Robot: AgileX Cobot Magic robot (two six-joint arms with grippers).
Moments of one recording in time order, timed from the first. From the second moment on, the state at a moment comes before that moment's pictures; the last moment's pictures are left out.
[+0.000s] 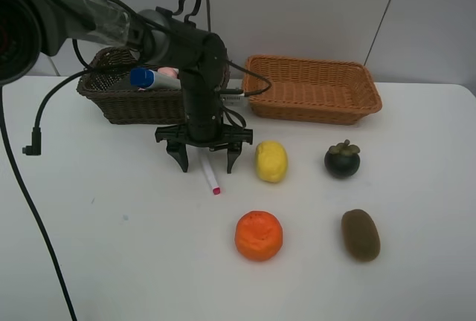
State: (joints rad) left arm -0.61 2.35 -1.66 -0.05 0.94 -0.56; right arm 0.03 0.00 -0.52 -0.02 1.07 0.08
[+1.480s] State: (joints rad) left arm -0.45 2.02 -1.66 0.03 0.43 -0.20; right arm 0.03 0.00 -0.52 -0.02 1.07 0.08
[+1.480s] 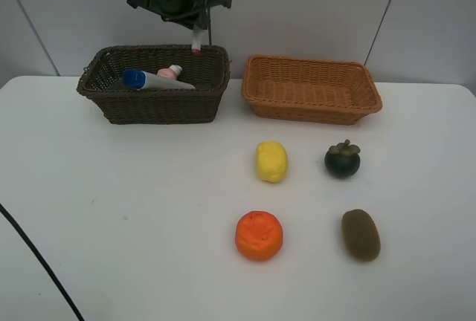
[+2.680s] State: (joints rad) left arm -0.14 2.03 -1.90 0.11 1.20 -0.19; right arm 0.03 0.00 -0.52 -0.02 1.07 0.08
